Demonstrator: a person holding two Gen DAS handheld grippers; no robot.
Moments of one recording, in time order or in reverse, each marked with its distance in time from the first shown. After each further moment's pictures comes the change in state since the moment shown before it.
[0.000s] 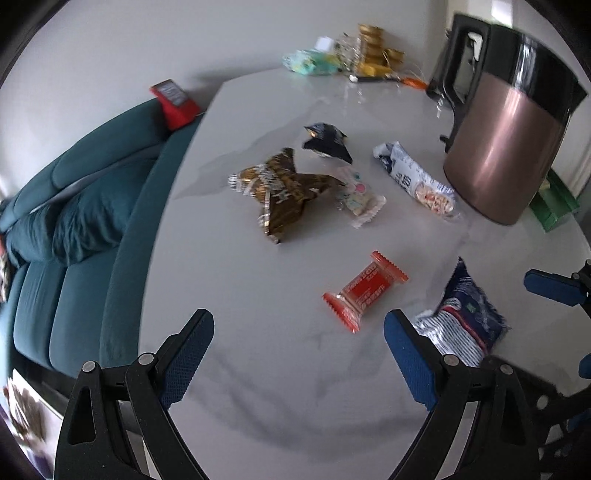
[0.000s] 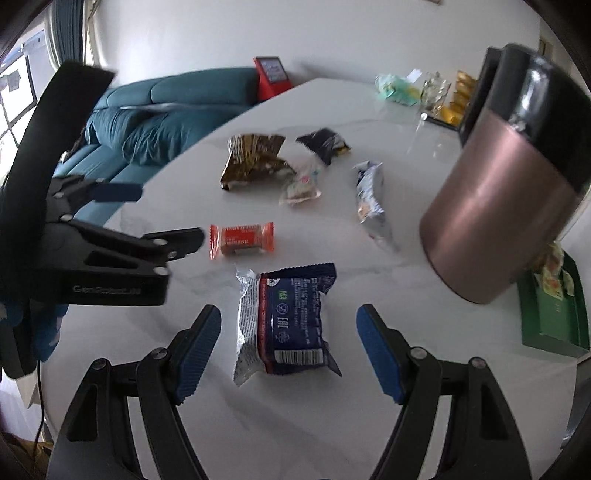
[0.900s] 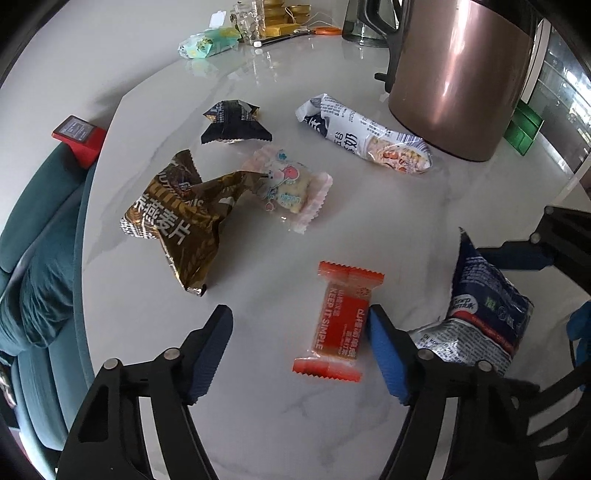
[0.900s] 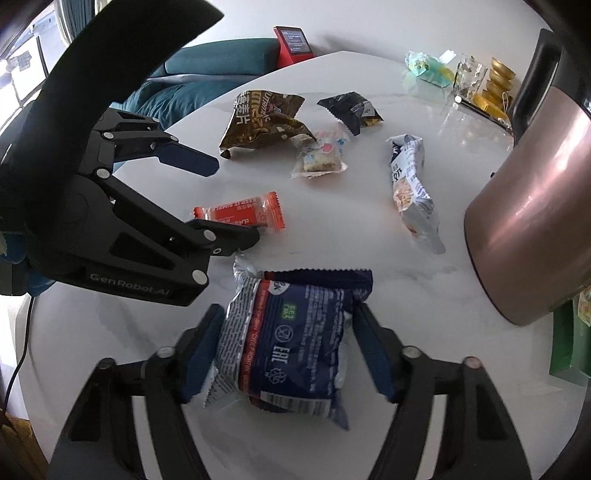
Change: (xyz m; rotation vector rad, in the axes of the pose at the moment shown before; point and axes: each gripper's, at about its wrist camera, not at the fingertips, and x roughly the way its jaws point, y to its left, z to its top) left arm 0.046 -0.022 0.024 0.324 0.107 -0.162; right arm 0.055 -0.003 0.009 -0.056 0.089 0.053
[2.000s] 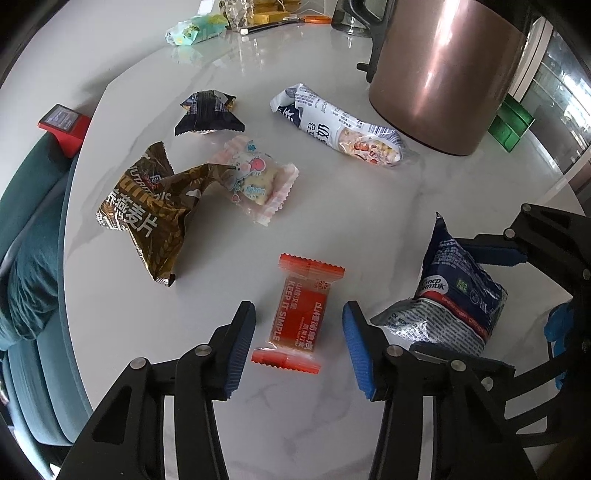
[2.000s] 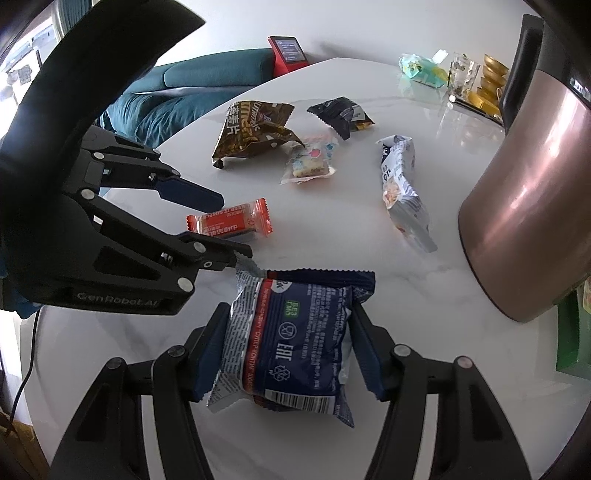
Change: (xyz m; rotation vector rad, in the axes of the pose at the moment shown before) left arm -0.002 -0.013 0.009 -0.011 0.067 -0.058; right arm -0.003 -0.009 -0.001 0.032 -0.041 0.027
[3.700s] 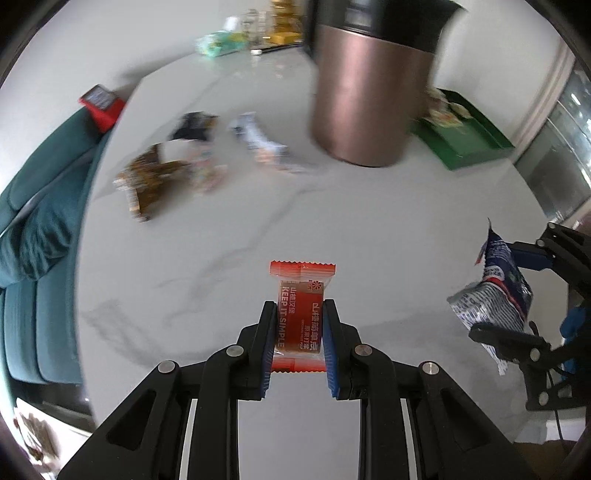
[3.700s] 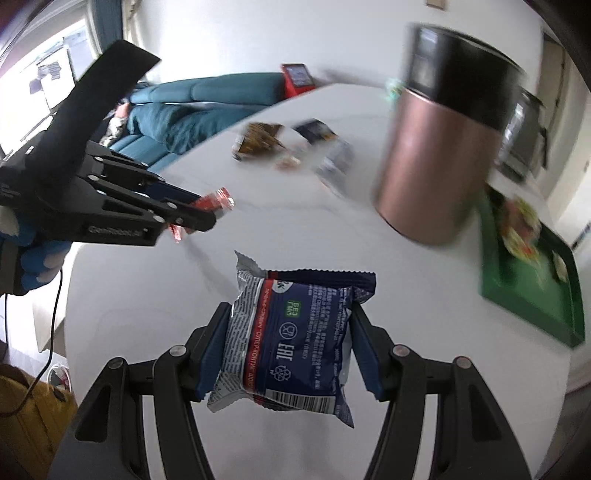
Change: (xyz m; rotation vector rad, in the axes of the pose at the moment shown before) left arm -0.079 -0.119 -0.029 -0.168 -0.048 0.030; right arm -0.144 -0.066 -0.105 -0.053 -0.070 0.045
